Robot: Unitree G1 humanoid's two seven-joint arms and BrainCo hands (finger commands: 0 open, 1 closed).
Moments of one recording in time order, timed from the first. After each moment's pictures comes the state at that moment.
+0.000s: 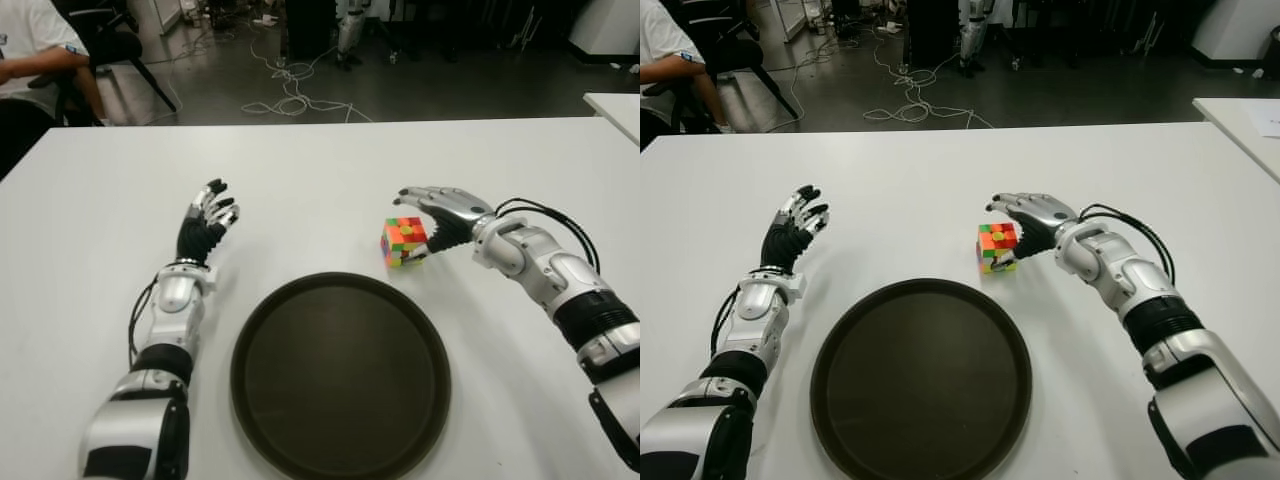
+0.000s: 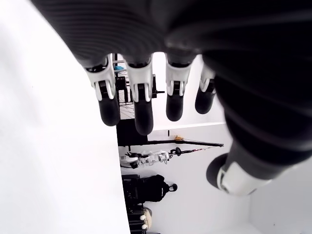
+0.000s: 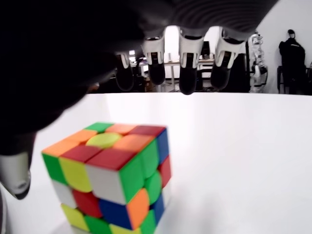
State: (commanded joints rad) left arm -0.57 0.10 0.16 1.06 -0.05 -0.53 -0.09; right arm -0.70 -0.47 0.50 0.75 -0.75 -0.37 0.07
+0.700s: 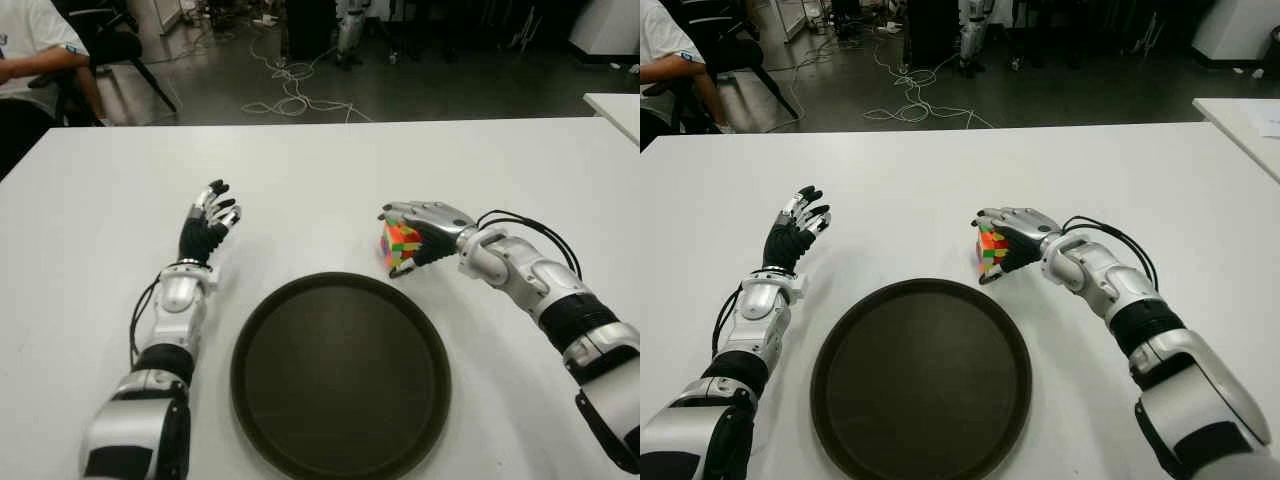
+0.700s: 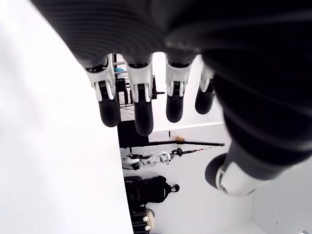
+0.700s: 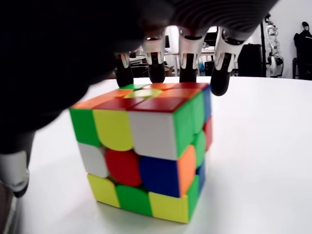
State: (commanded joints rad) left arm -0.57 0.11 0.14 1.07 -0.03 -0.53 -0.06; right arm -0.71 -0.44 0.55 0.81 -0.76 -0.41 0.04
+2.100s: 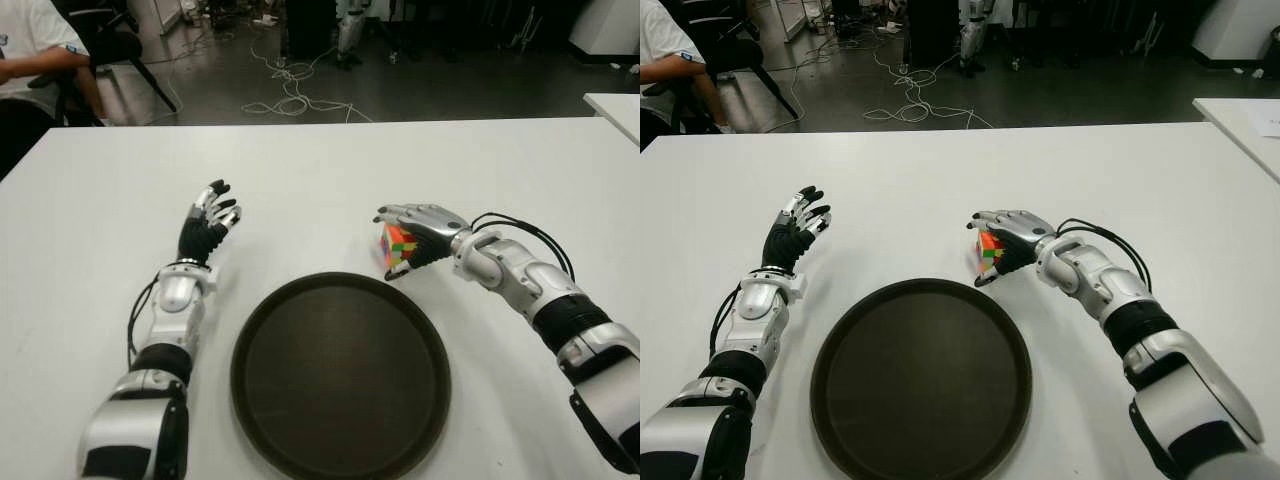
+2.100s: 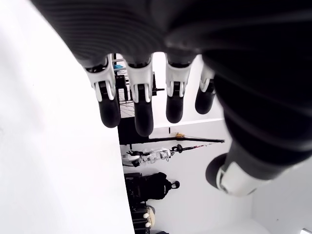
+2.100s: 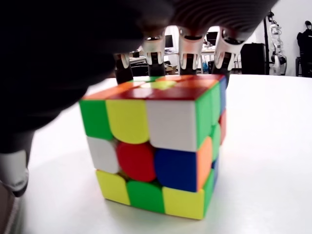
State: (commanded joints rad) left arm -0.56 0.12 0.15 1.06 -0.04 -0.53 -0.09; right arm -0.72 -0.42 0.55 0.83 -0.77 -0.39 0.02
